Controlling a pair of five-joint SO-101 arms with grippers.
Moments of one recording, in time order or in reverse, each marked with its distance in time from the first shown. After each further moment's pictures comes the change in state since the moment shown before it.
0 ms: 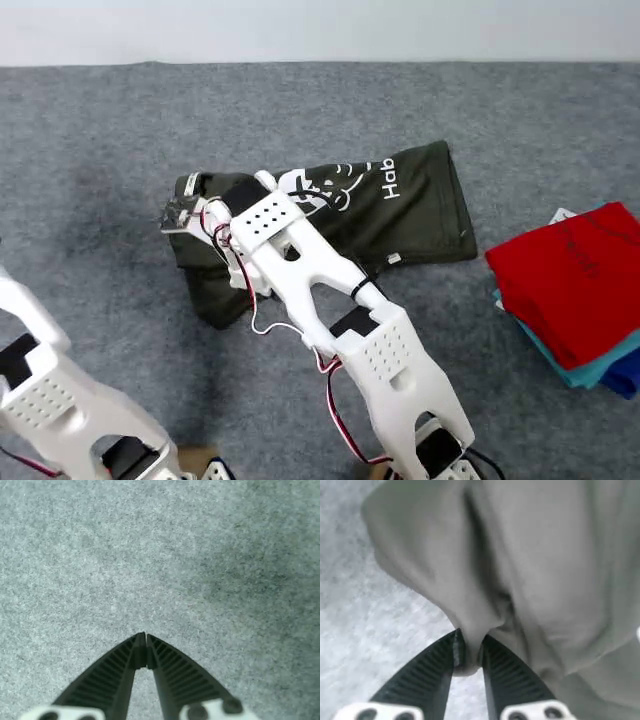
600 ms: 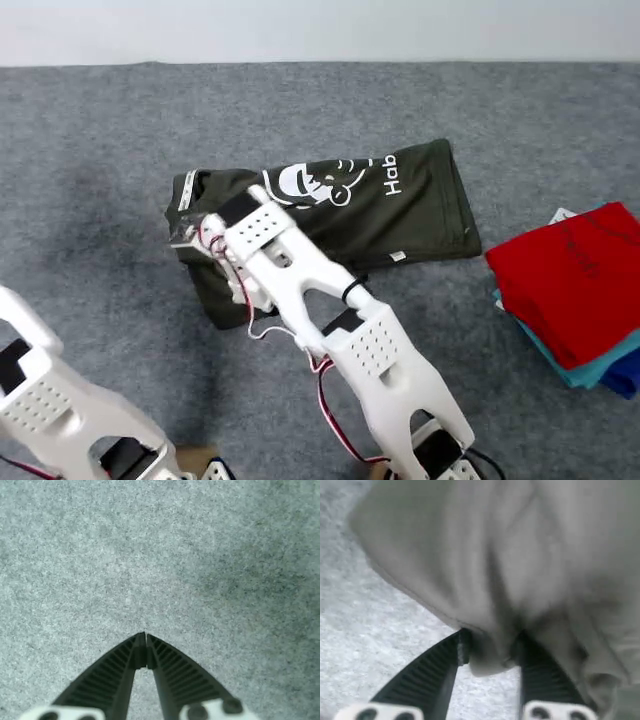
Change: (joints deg) left arm -3.1 0.0 0.0 0.0 0.0; right arm -1.2 7.7 -1.1 4.7 -5.5
